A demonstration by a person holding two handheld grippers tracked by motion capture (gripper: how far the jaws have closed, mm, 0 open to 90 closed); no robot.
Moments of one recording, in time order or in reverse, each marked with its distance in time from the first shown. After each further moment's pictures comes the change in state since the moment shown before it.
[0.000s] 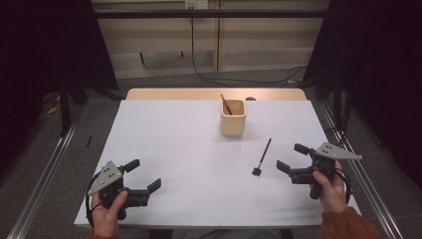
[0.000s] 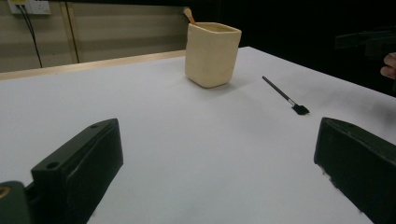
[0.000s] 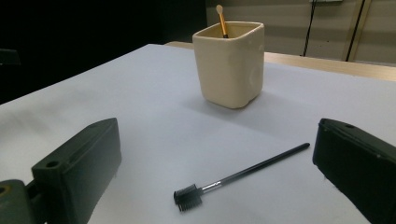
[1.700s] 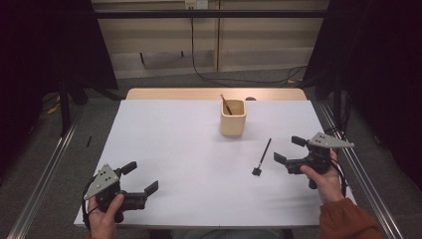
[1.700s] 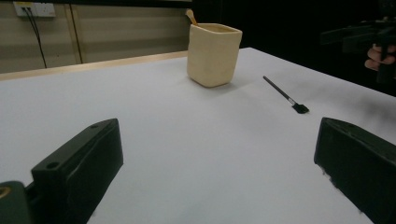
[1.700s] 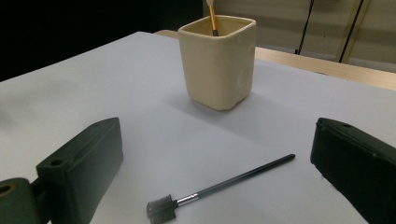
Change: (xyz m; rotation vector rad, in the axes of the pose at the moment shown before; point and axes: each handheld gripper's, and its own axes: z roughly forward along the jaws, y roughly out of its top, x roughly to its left) left arm -0.002 -0.003 -0.008 -0.010 0.005 0.001; right arm -0.016 0.016 0.024 0.060 -0.014 -0.051
